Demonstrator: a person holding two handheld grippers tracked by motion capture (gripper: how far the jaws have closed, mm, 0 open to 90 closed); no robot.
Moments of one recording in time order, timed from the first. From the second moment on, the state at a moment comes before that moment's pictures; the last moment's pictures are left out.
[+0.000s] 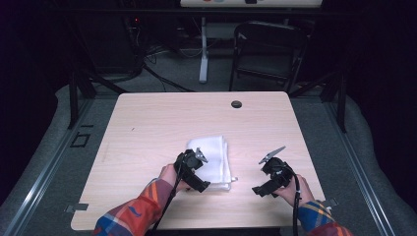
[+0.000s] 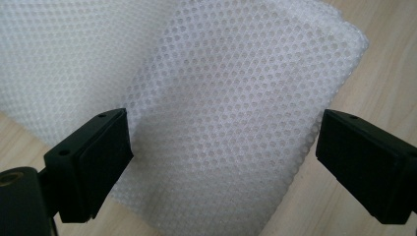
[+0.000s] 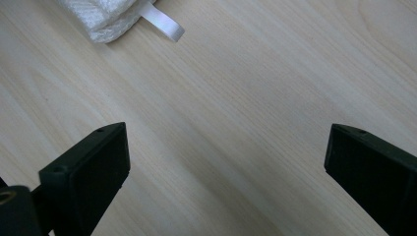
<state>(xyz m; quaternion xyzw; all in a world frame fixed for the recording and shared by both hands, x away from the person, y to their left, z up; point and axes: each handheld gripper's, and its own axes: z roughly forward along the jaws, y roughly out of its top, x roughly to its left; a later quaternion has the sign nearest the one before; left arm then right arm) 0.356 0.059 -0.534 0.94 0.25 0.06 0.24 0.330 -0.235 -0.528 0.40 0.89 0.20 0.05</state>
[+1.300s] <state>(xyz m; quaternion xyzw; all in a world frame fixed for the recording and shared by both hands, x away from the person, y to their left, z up) 0.350 0.040 -0.550 0.95 0.20 0.10 0.21 0.329 -0.224 -0.531 0.39 0.90 0.19 0.04</state>
